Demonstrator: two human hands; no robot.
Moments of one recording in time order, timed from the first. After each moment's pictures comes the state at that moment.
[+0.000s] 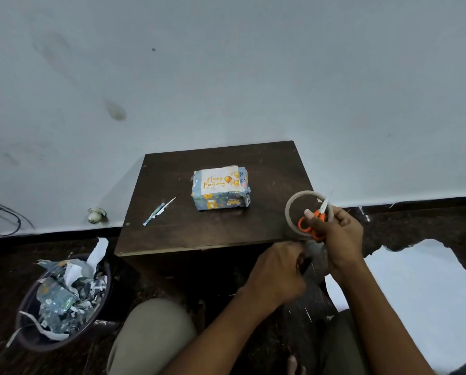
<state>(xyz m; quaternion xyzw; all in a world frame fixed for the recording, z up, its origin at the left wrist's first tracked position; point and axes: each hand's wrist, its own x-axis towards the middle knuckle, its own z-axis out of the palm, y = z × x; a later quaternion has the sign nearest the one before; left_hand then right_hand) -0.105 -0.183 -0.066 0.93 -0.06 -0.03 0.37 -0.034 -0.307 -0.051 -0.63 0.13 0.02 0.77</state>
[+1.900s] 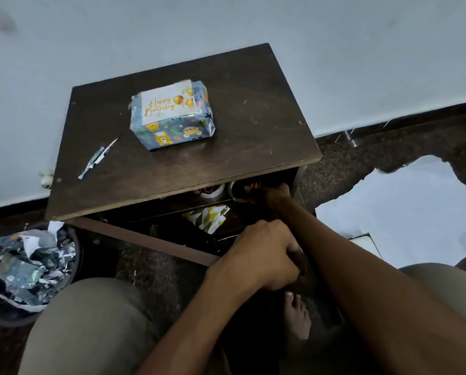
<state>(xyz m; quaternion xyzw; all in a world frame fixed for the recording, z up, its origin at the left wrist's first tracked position) -0.139 -0.198 -0.065 0.89 -0.01 -0.34 0.32 -0.019 -0.262 -0.184 -0.68 0.26 0.27 0.63</state>
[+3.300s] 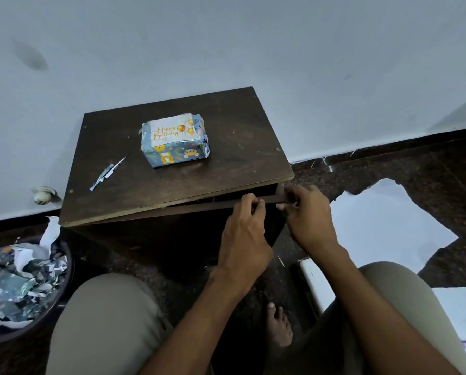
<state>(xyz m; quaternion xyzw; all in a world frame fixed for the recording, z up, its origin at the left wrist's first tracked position) -0.151 -0.205 -0.094 0.96 -0.03 0.05 0.26 -0.087 -0.343 -0.095 -0.95 0.01 0.00 0.32</state>
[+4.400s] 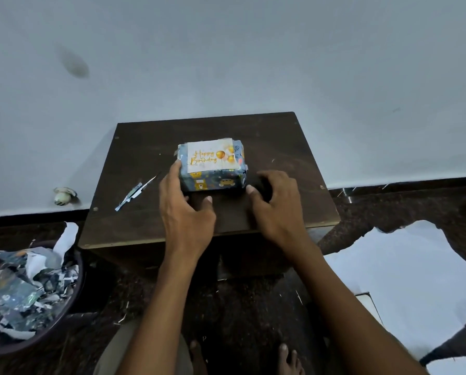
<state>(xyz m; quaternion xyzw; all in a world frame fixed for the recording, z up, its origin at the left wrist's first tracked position) -0.084 -0.062 -0.070 0.81 0.22 0.28 0.47 -0.022 -0.217 -0.071 -0.89 -0.11 -0.05 0.43</state>
